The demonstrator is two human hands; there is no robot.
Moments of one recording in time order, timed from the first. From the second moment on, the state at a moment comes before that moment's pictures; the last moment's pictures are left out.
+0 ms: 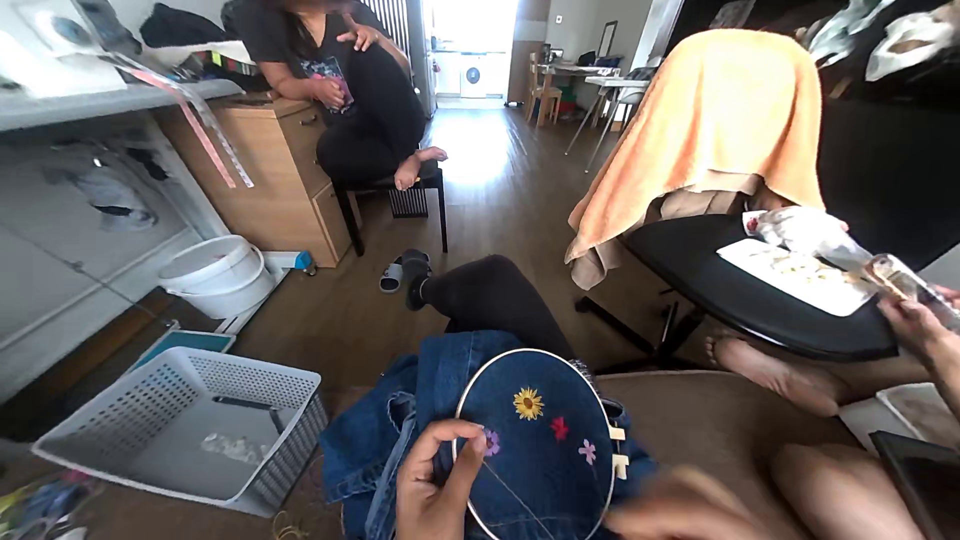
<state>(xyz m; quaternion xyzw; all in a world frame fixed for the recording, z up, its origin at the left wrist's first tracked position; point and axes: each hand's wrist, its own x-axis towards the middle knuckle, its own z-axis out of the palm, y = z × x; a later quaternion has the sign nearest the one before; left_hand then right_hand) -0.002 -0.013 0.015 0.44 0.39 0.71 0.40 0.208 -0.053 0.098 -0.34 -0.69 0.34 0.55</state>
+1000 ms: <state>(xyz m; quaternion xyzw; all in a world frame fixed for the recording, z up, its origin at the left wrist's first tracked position) -0.002 -0.015 0.008 0.46 0.37 0.72 0.37 0.142 -0.012 0.038 -0.43 -0.65 0.39 0.49</state>
